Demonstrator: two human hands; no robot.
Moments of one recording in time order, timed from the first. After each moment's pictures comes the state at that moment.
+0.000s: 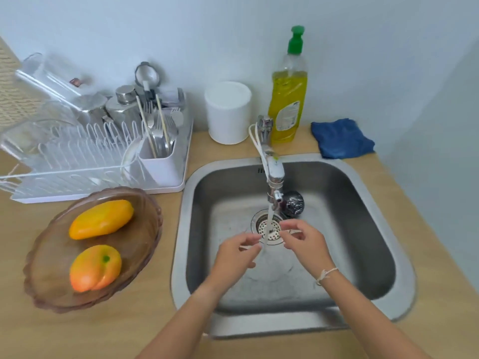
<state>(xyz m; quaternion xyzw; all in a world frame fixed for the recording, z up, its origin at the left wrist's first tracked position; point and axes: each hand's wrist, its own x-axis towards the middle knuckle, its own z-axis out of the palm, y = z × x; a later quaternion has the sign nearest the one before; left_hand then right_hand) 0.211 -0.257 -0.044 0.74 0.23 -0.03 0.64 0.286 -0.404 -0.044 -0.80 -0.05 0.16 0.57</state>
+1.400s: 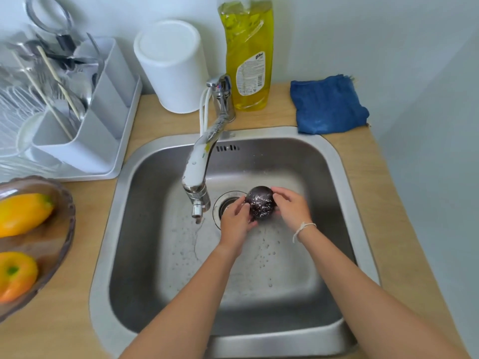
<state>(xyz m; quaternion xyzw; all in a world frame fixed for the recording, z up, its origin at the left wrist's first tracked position) 0.343 -0.330 -0.124 0.54 0.42 0.02 0.73 0.421 -0.430 -0.140 -0.76 0.05 0.23 0.60</state>
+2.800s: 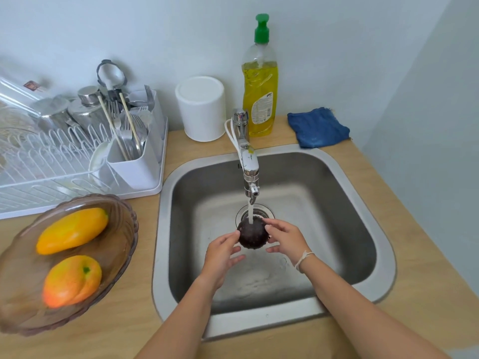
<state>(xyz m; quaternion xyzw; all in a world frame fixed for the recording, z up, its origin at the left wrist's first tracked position) 0.235 -0.251 -0.107 0.55 0.35 -0.04 0.76 0.304 -0.399 -0.100 -0.69 0.04 0.27 0.67</state>
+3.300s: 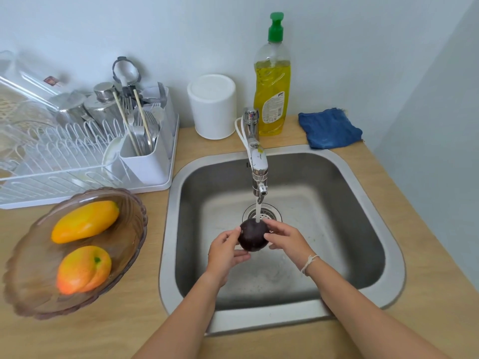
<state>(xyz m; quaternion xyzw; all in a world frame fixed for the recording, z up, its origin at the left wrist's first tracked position) 0.229 -0.251 -0.104 0.56 0.37 -0.01 0.74 0.301 -0.397 -0.098 -0.69 -0.05 0.30 0.65</state>
